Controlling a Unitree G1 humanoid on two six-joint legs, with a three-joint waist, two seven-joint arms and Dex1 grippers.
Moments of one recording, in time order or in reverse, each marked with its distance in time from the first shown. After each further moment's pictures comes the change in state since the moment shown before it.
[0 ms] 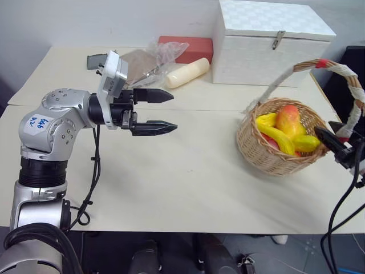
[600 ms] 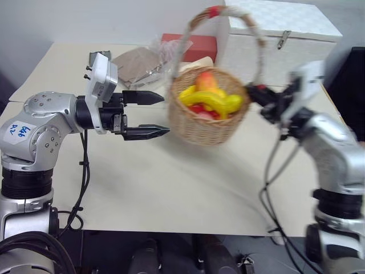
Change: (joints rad) left arm 0.077 0.074 0.060 -0.119 -0.030 0.045 0.070; right arm -0.505 0.046 0.346 -0.051 -0.050 0.175 -0.198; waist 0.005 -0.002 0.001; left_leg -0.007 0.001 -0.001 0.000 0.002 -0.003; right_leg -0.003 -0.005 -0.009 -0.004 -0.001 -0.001
